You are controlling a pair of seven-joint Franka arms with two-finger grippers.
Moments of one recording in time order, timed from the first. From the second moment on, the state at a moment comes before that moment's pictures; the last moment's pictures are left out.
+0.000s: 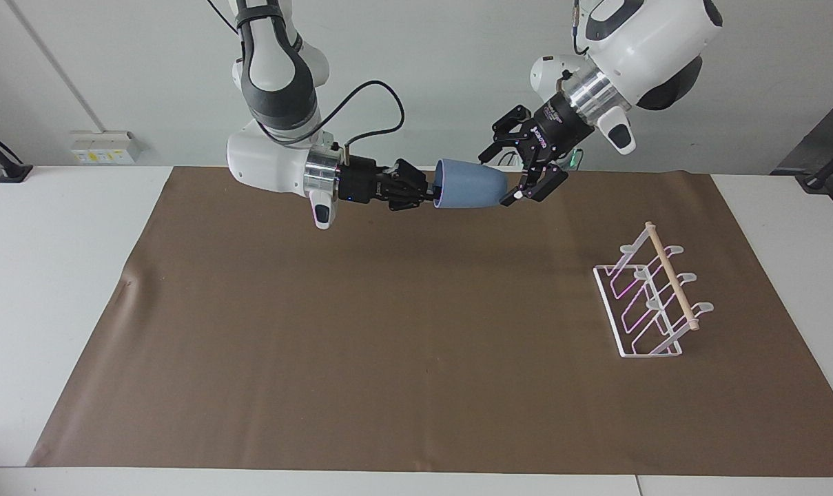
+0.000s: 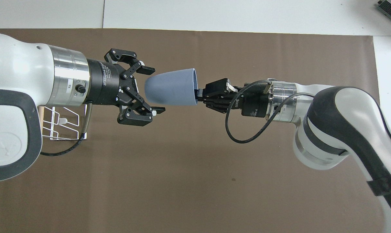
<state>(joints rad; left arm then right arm) -0.19 0.04 -0.22 -1.62 -0.66 1.96 -2.05 0.24 0.09 0.06 -1.93 1.62 2.02 -0.22</state>
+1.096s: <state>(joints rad) -0.24 0.05 -0.21 -1.62 -0.62 2.00 -2.03 0.24 0.07 0.06 -1.95 1.62 2.02 -0.22</state>
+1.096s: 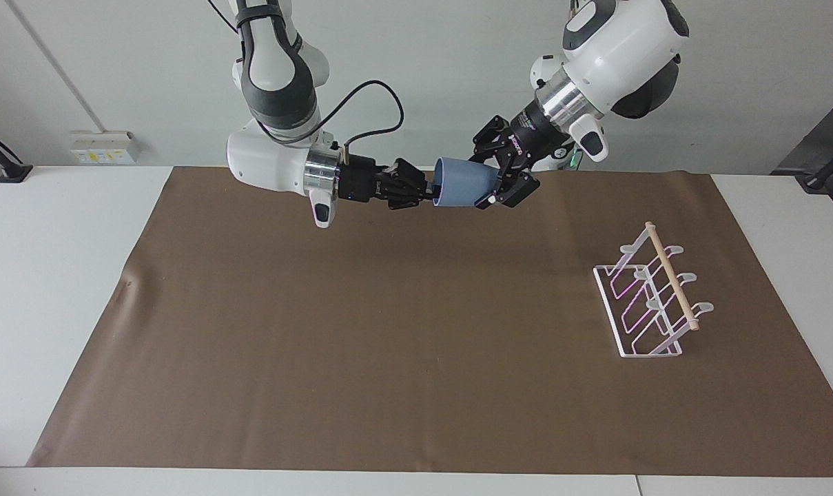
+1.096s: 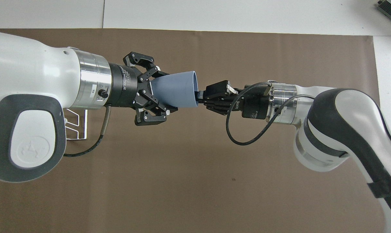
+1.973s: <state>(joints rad) -0.24 0.05 -0.22 -1.61 -0.51 1.99 -2.00 0.24 0.07 0.06 -1.94 1.62 2.02 -0.17</state>
